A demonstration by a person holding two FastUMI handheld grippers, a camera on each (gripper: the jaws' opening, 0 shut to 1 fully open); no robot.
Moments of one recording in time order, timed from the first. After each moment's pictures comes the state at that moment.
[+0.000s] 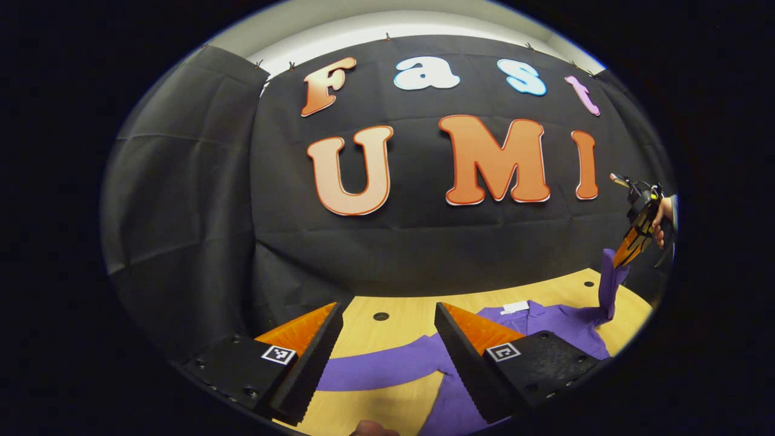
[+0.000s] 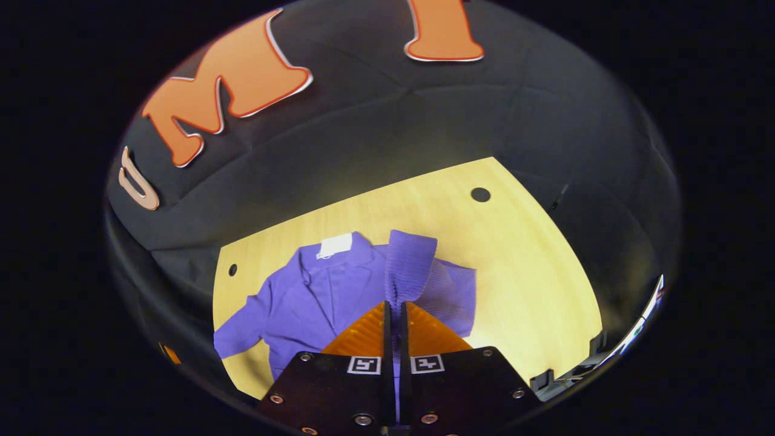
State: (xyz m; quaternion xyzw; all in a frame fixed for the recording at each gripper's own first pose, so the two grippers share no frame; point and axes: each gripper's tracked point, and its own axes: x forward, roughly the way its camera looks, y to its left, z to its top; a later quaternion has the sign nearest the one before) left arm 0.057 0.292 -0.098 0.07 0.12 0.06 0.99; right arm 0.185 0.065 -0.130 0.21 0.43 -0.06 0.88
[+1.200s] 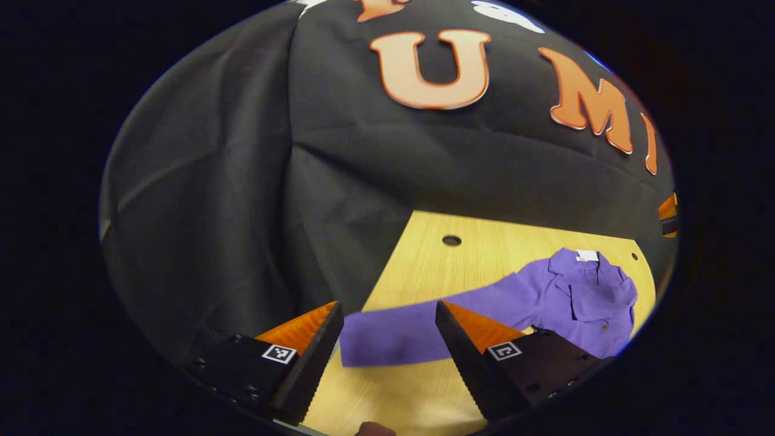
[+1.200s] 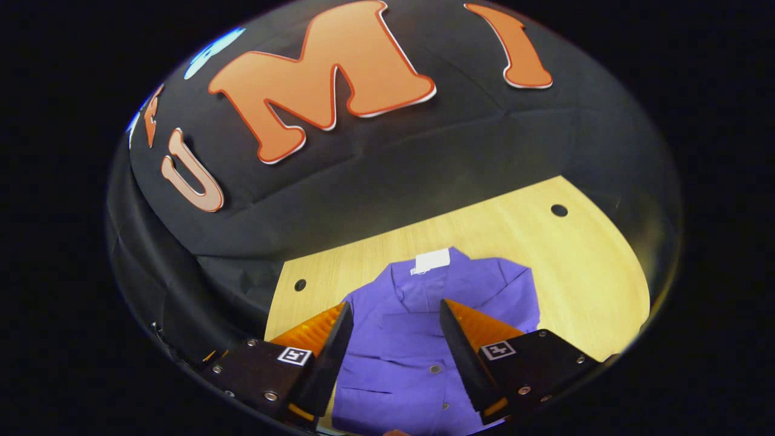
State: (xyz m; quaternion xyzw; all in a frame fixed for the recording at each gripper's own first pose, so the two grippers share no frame) left arm 0.091 0.485 -0.259 -0.01 0.36 0.14 0.92; right arm 0.208 0.193 -0.065 0.24 0.31 0.01 0.92
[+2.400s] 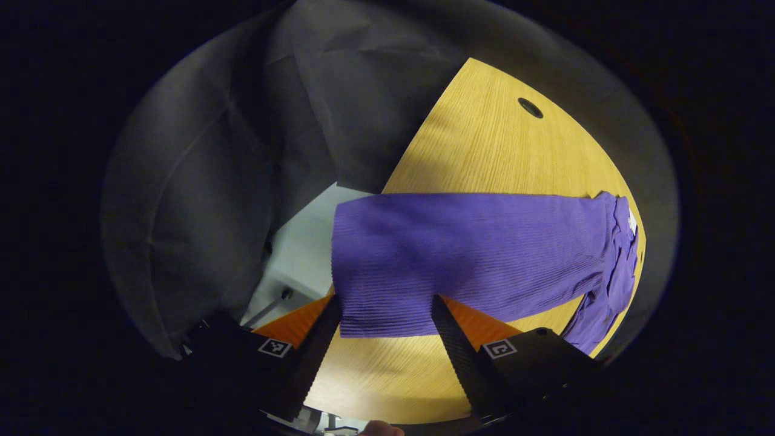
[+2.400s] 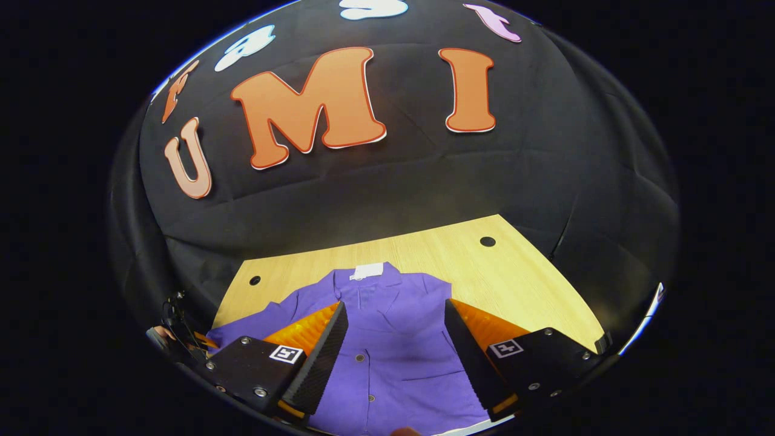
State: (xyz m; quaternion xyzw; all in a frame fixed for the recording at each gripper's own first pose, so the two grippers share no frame) left arm 0.077 0.515 -0.444 -0.12 0.67 0.15 0.72; right arm 0.102 0.116 -0.072 0.16 0.26 -0.07 0.95
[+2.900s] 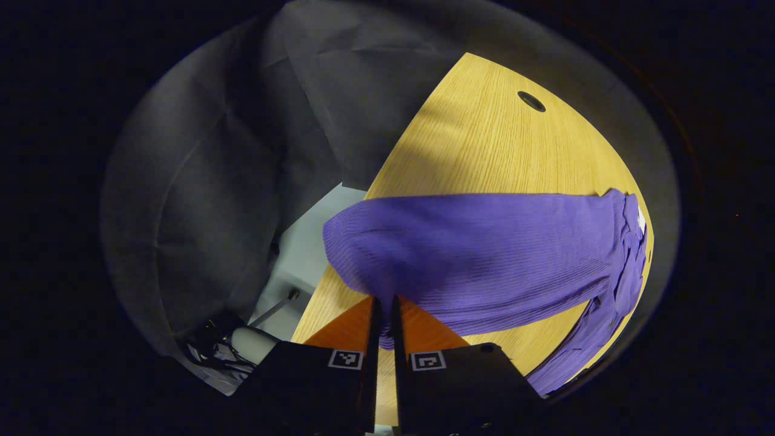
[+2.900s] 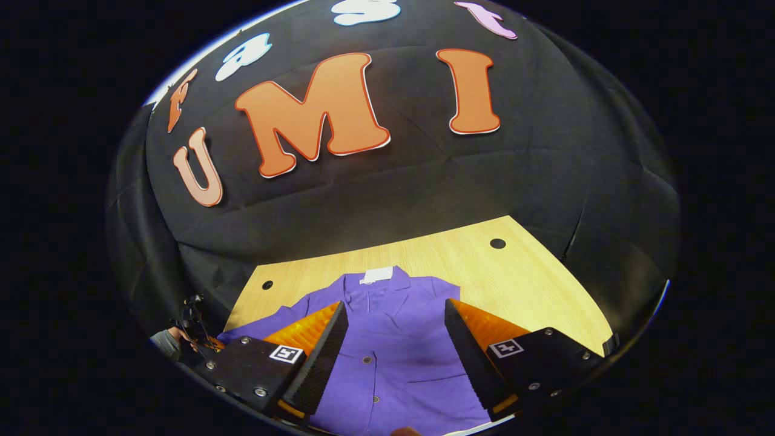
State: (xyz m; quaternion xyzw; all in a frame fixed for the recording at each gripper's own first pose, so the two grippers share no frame) left arm 0.092 0.495 -0.442 -0.10 0.67 0.14 0.72; right arm 0.103 0.104 -0.063 0.18 0.24 -0.04 0.95
